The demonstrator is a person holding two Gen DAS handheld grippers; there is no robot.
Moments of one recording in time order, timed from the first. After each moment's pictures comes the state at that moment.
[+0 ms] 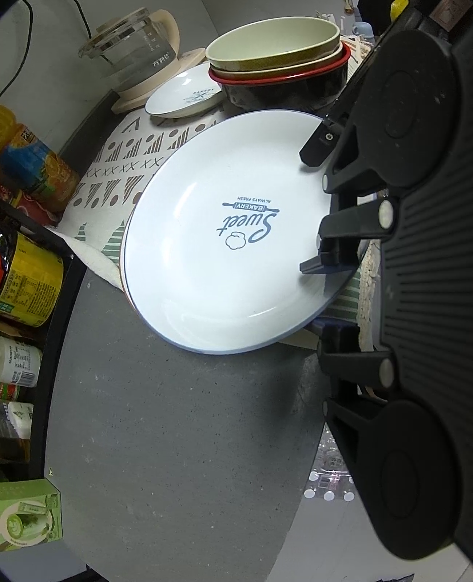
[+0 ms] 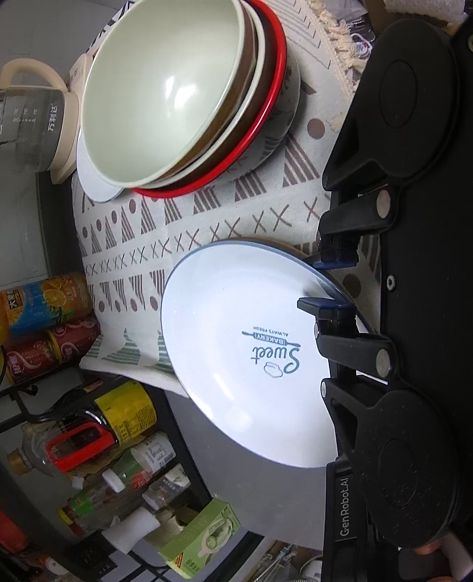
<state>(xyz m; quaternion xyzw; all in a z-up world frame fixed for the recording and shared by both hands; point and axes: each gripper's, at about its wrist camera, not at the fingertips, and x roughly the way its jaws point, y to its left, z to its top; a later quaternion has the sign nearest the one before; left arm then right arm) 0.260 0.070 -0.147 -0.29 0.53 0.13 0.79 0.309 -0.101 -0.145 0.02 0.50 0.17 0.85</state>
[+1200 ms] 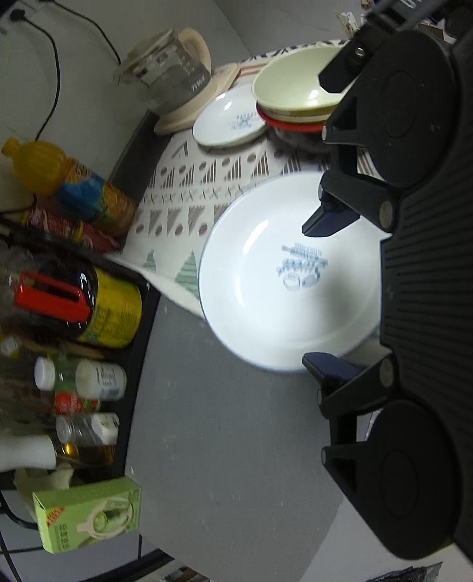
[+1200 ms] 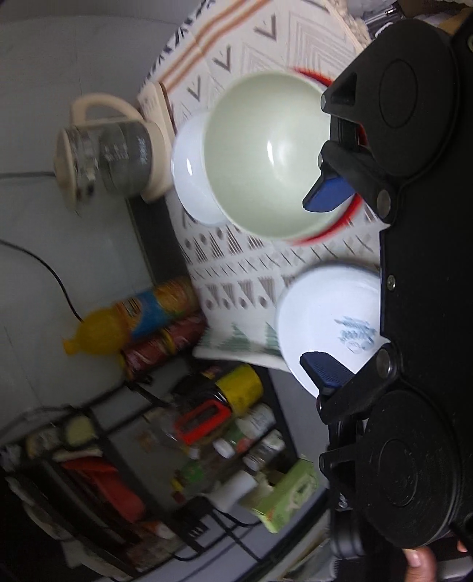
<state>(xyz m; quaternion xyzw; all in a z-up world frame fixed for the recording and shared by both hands) 0.278 0.048 -0.073 -0.25 0.48 0.15 0.83 0.315 -0.175 -0.059 0.10 0.38 0.19 0.90</state>
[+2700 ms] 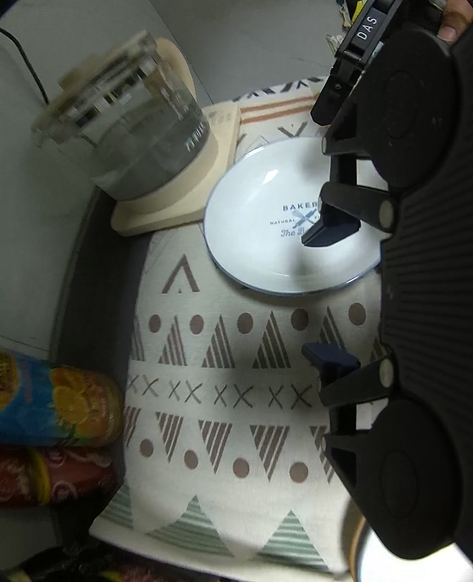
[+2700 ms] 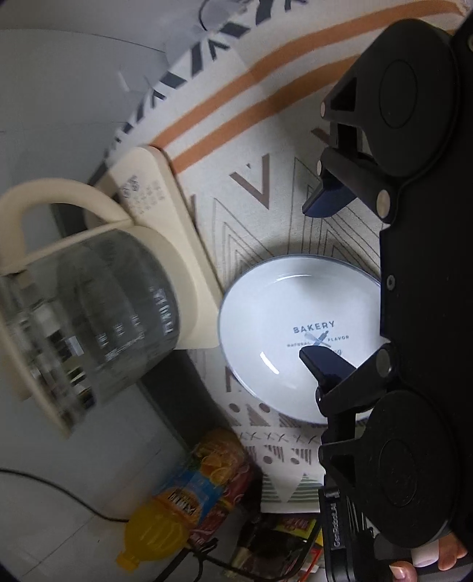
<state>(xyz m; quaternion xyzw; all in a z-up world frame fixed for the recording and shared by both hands) 0.549 -0.051 -0.145 -0.23 0.55 0.02 0.81 0.568 -0.308 -0.147 0.13 0.50 0.15 0.84</state>
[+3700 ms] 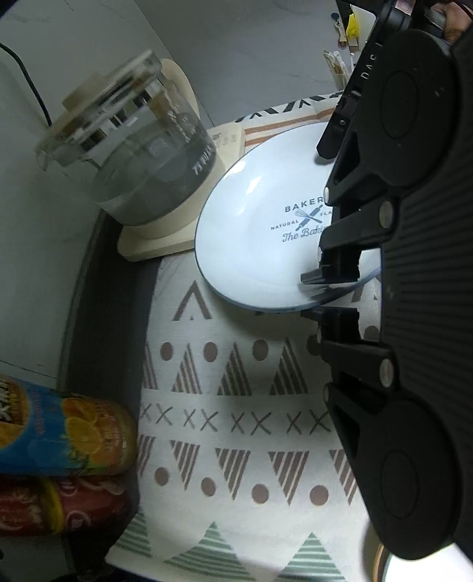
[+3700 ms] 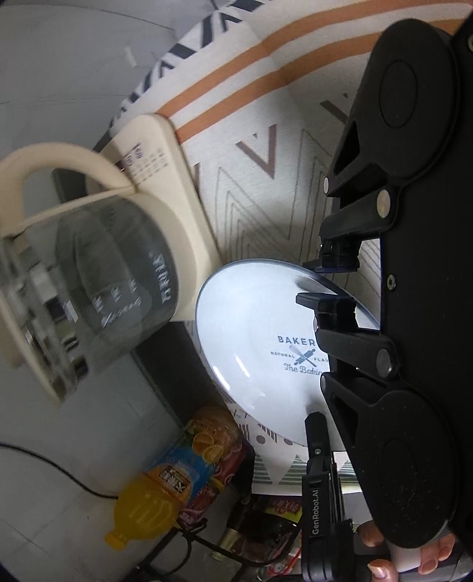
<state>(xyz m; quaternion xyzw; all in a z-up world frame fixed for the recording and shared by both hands) 0.554 -0.047 -0.136 -0.24 0.53 -0.01 0.82 0.566 -0.299 -0.141 0.12 0.49 0.19 0.84</state>
